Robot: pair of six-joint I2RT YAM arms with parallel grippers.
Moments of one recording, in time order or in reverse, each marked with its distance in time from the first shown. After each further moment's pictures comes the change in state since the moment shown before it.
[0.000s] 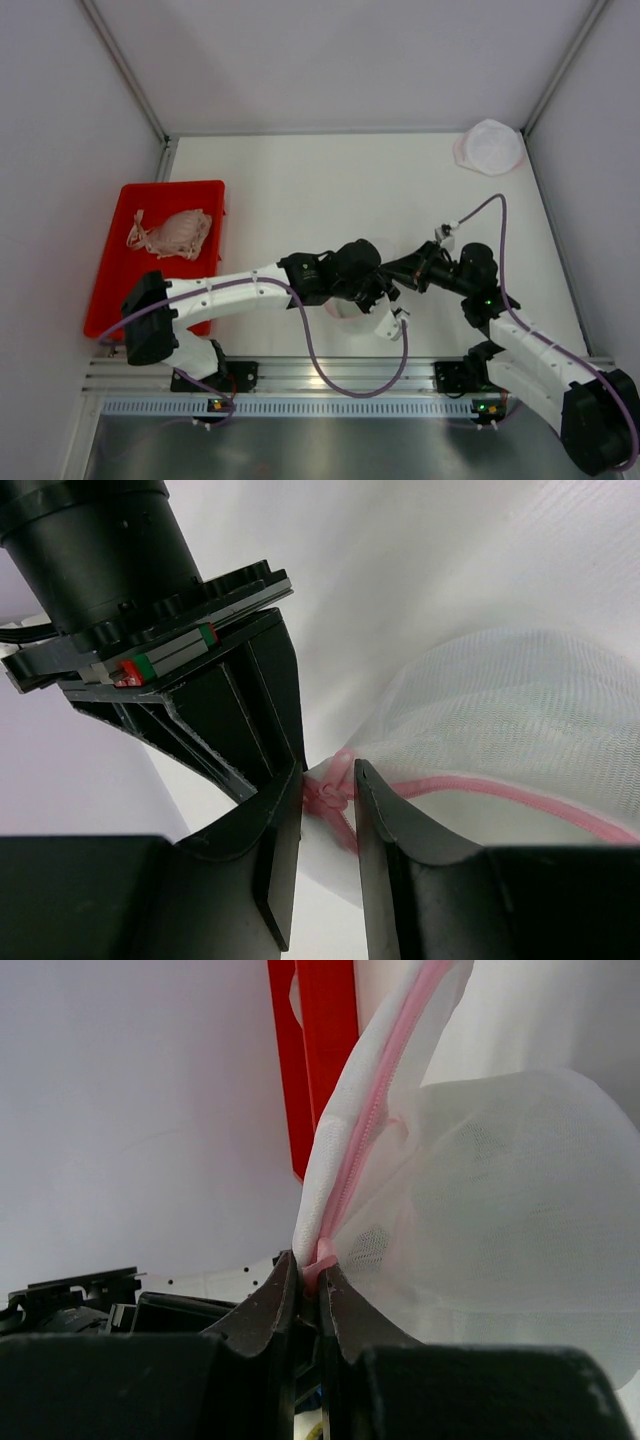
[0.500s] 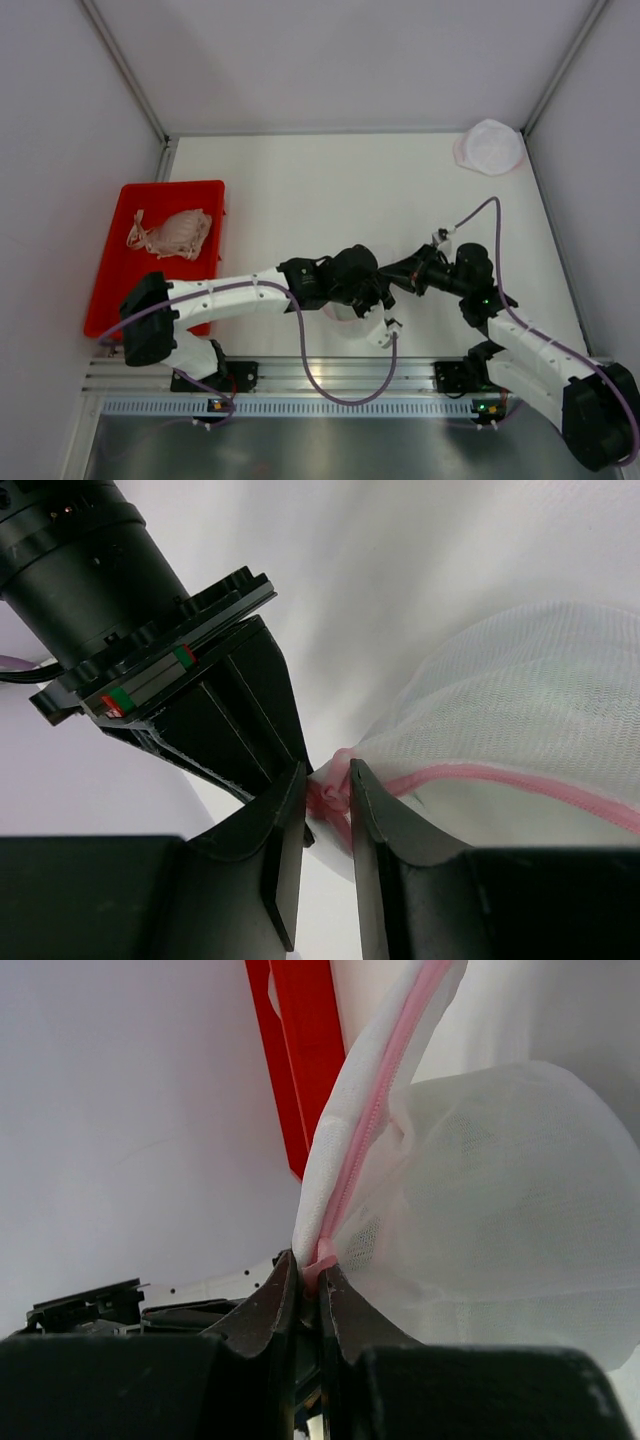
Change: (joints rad) left arm -0.002 -0.008 -0.061 0.042 0.004 0.134; right arm 0.021 0.025 0.000 -0.032 0.013 0.045
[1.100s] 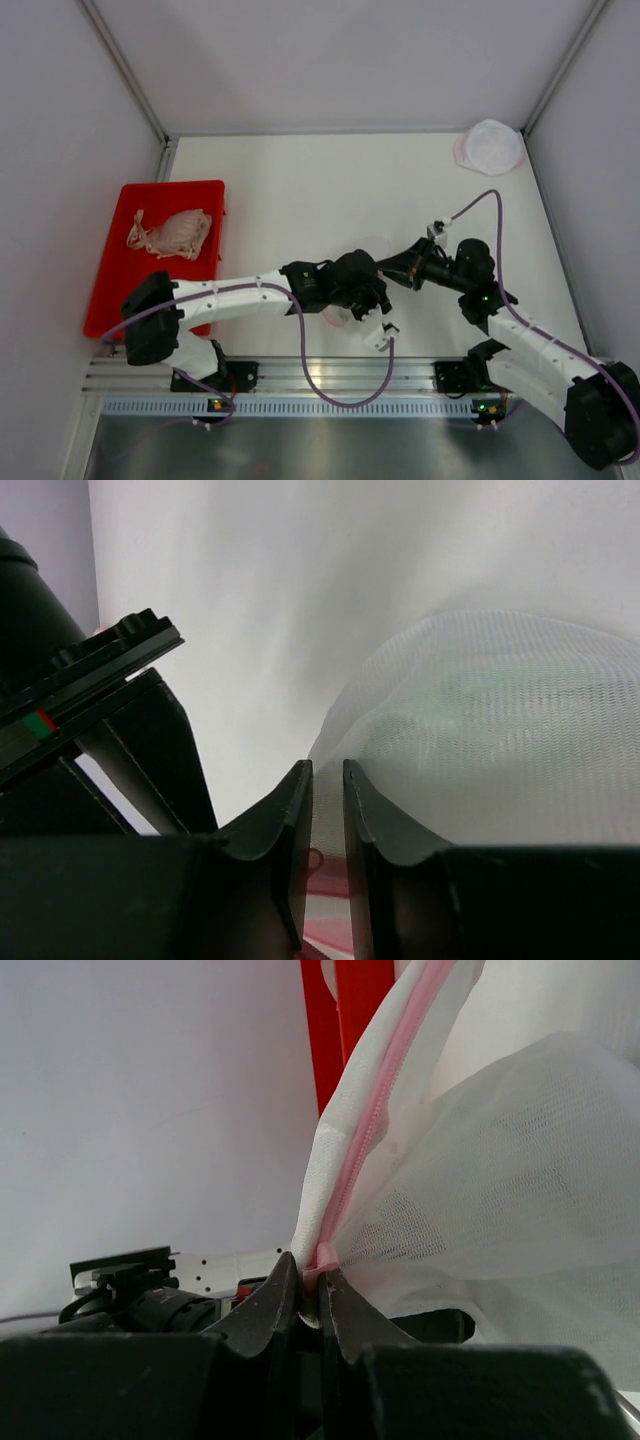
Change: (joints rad) left arm -0.004 0.007 -0.042 0.030 -0.024 0.060; right arm 0.032 0.008 0.046 0.054 -0.031 0.040
